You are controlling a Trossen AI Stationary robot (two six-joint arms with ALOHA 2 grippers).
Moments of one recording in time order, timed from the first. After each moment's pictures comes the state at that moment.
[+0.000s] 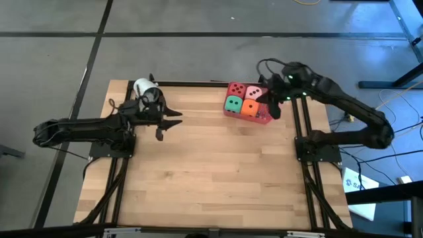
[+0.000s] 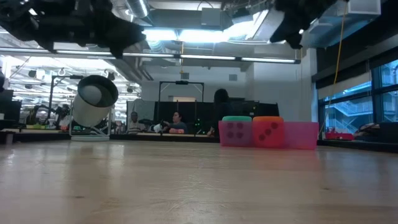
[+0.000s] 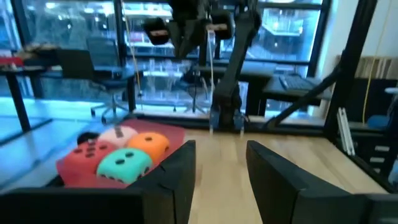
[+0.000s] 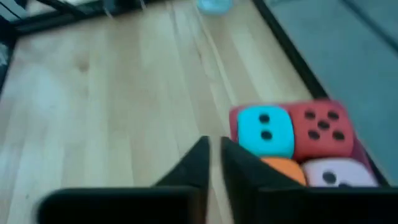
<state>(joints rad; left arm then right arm) 0.32 0.74 0.29 0.55 0.28 -0.04 -0.57 1.11 1.17 -0.81 -0.35 -0.15</state>
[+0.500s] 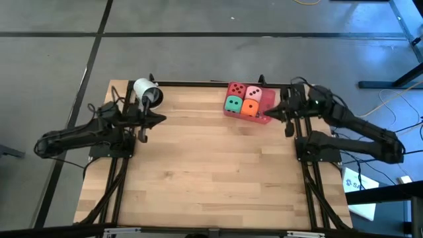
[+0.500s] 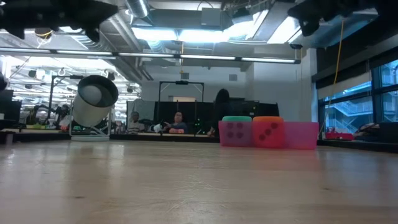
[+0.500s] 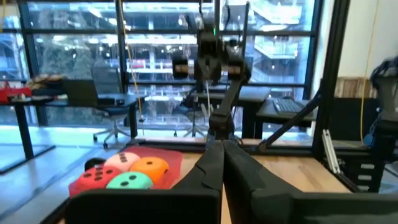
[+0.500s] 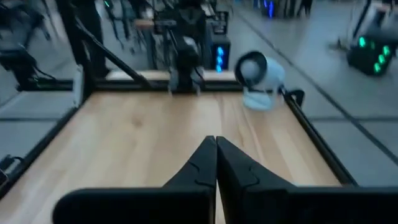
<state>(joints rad) 0.32 0.35 0.29 0.22 0.27 -0.04 -0.44 0.67 0.75 -0.33 -0.45 -0.11</state>
